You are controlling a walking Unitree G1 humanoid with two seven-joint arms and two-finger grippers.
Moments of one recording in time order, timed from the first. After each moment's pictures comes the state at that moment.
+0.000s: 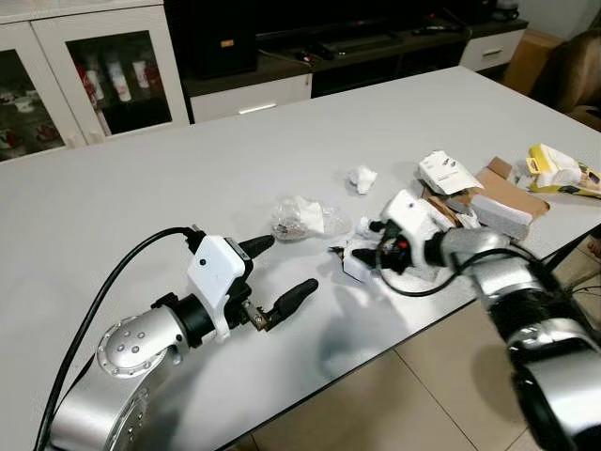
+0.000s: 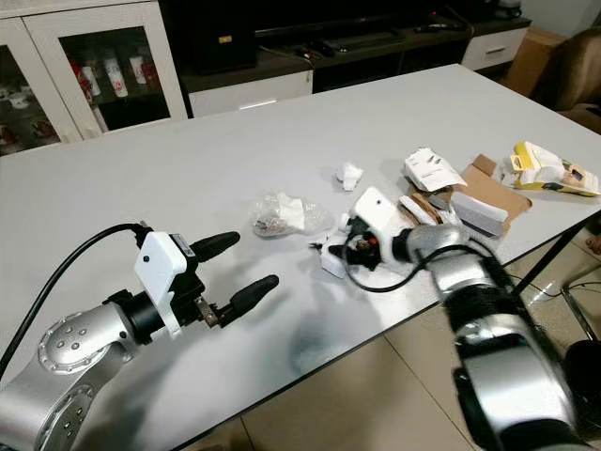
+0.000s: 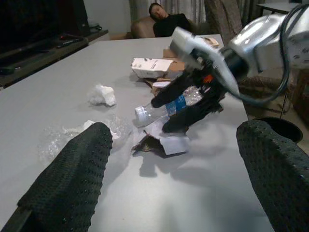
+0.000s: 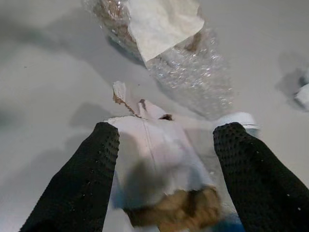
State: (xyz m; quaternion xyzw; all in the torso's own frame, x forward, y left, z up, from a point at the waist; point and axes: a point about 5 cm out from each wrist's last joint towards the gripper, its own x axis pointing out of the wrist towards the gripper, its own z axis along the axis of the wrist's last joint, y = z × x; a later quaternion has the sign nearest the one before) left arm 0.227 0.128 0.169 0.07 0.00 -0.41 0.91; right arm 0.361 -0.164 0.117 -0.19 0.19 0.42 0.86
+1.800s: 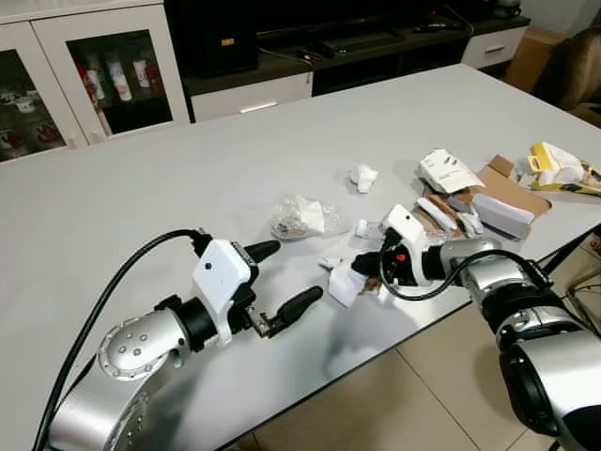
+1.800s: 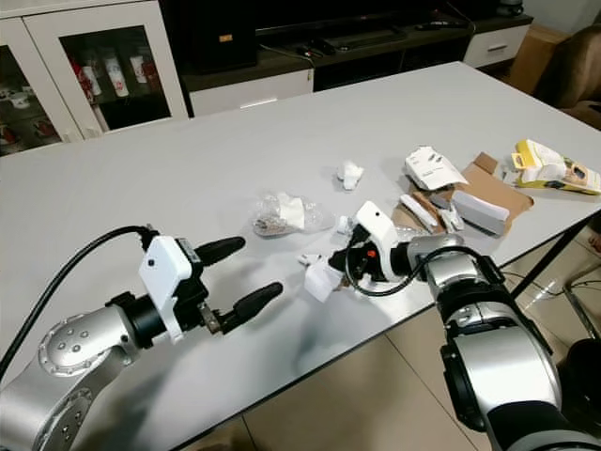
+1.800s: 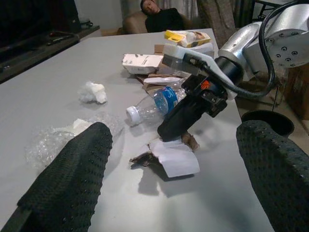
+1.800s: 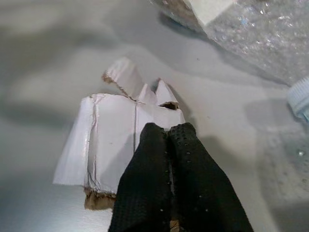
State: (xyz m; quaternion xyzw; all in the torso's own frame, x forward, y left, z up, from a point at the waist) left arm 0.224 0.126 0.168 0.08 0.01 -0.43 0.90; right arm 0.352 -0.168 0.105 -0.08 0.26 0.49 0.83
